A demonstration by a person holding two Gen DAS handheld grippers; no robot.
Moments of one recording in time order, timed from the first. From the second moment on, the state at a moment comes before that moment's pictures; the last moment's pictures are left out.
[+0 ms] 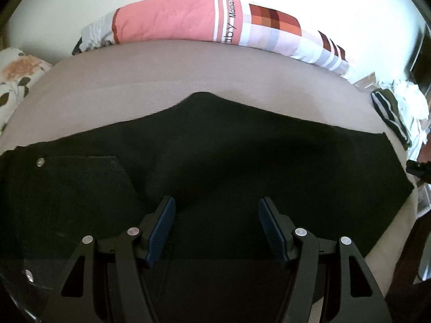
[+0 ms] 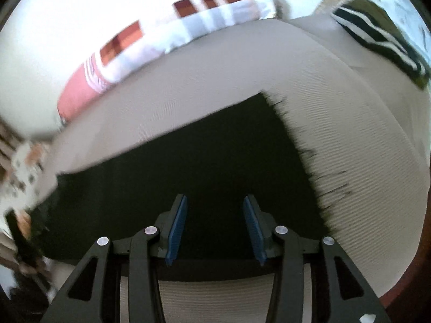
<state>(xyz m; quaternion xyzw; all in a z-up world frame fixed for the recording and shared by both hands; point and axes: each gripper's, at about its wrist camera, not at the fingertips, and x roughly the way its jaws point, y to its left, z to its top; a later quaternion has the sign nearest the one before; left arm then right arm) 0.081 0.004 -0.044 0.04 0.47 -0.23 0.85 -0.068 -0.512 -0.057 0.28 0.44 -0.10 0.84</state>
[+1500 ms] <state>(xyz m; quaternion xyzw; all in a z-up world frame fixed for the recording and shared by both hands) 0.079 -0.084 -0.057 0.11 0.48 -0.26 0.83 -0.023 -0.591 -0.117 0.42 0.46 0.03 0.78</state>
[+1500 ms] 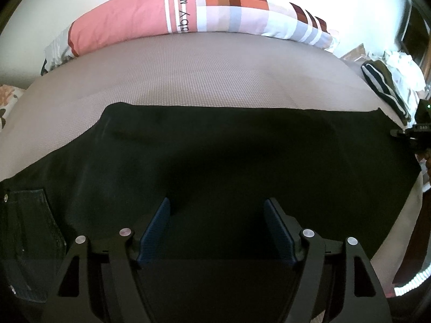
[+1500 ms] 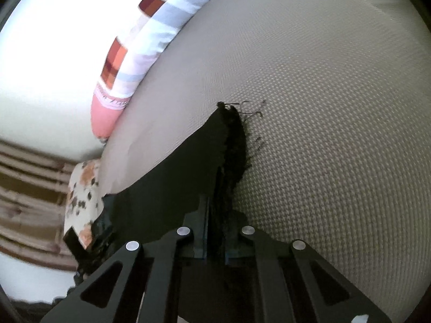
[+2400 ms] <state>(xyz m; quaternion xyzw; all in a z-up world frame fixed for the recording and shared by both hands) 0.070 -0.037 -0.045 0.14 0.49 -0.19 0.84 0.036 -0.415 -0.014 0.32 0.49 0.03 0.81</state>
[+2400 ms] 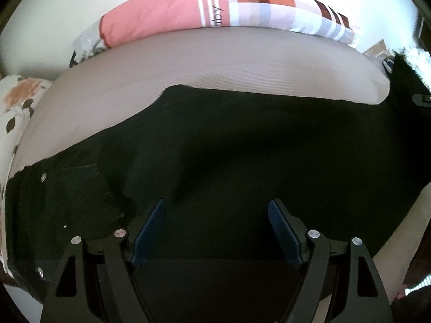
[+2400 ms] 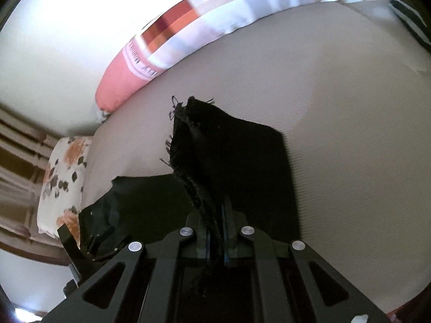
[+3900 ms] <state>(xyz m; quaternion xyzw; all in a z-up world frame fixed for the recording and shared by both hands) 0.074 0.044 -0.012 -0.08 0.49 -0.27 0.82 0.095 -0.215 -0.065 0.34 0.53 0.17 0.76</state>
